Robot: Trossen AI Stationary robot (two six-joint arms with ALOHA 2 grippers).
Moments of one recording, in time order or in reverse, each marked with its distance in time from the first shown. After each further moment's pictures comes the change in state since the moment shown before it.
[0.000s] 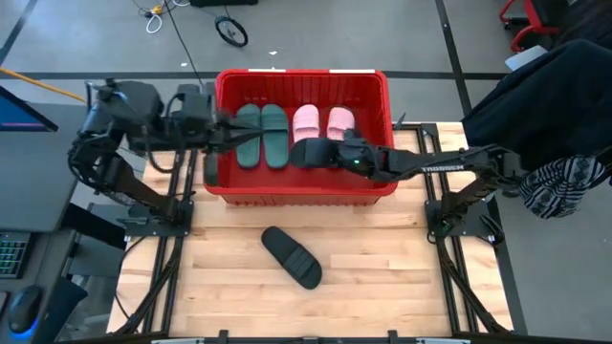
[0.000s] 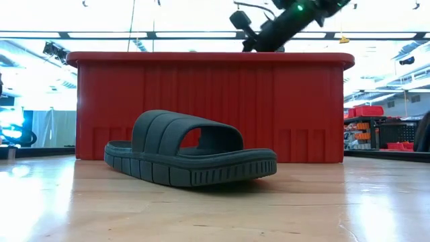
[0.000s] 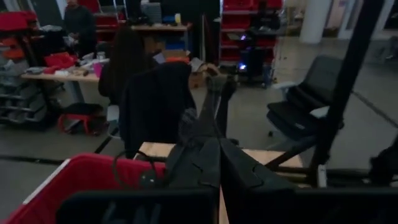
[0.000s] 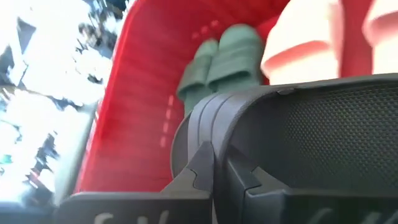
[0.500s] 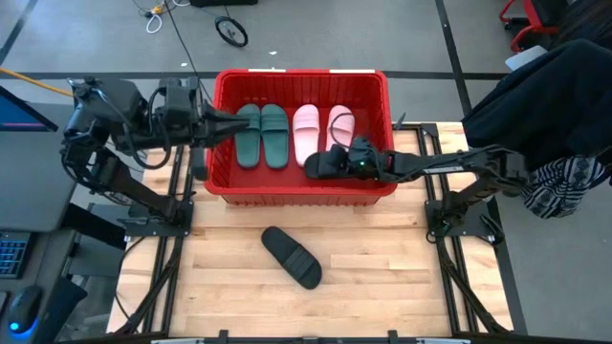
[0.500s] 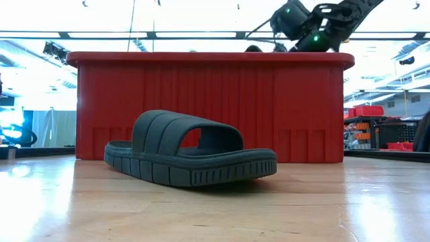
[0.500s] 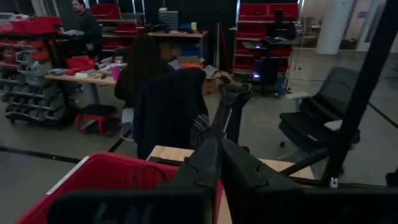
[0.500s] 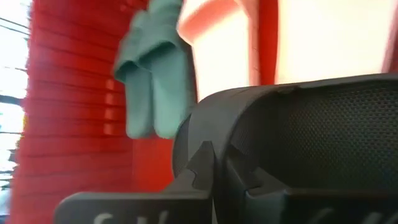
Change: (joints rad) left arm -0.018 -0.040 0.000 -0.010 -0.085 -0.021; right arm -0.080 -0.032 -0.223 0.048 -0.151 0.128
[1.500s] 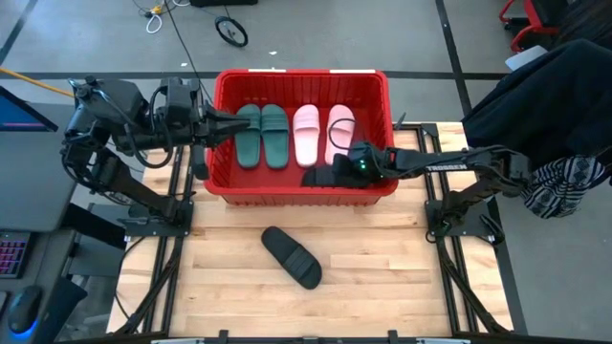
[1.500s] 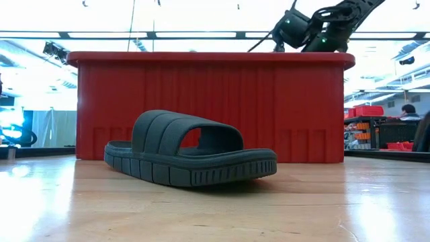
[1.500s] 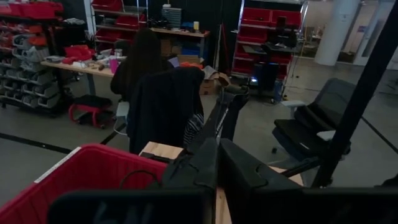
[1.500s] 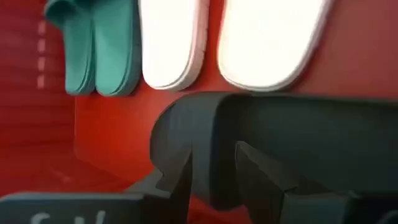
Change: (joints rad) left arm 0.000 0.002 -0.001 0.001 -0.010 -0.086; right arm -0.047 -0.023 0.003 -0.252 -0.156 -0.113
